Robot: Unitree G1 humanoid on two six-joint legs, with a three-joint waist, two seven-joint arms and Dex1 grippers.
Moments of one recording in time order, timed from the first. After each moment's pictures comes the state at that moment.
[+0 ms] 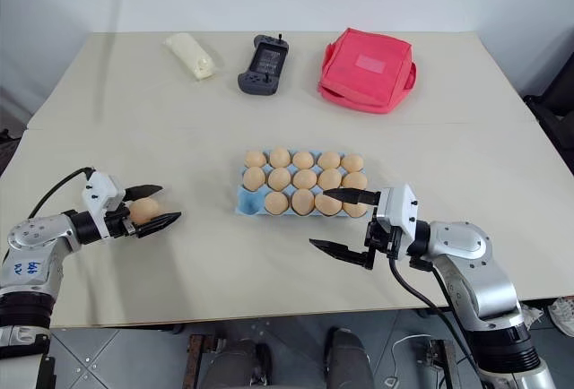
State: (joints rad) left arm -0.35 0.75 0.20 0.47 -0.26 -0.02 -1.03; right arm -0.19 -0.61 0.00 -0.29 0.53 0.14 1.07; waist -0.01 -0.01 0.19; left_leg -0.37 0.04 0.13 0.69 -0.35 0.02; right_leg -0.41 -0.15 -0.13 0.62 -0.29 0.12
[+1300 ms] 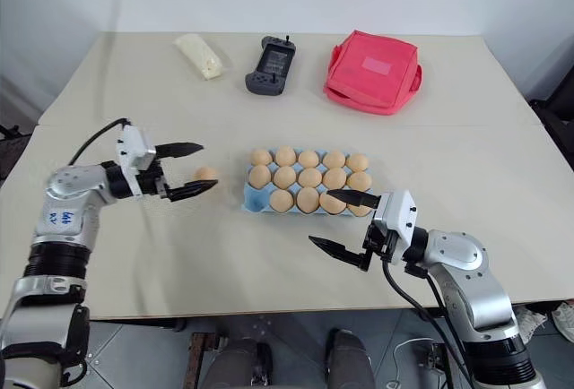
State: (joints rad) left arm -0.66 0.66 0.10 0.56 -0.26 -0.05 -1.12; right arm -0.14 -0.57 -0.01 -0.31 0.49 0.11 0.99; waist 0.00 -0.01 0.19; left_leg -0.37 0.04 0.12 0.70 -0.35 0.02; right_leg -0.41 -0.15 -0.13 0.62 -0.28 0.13
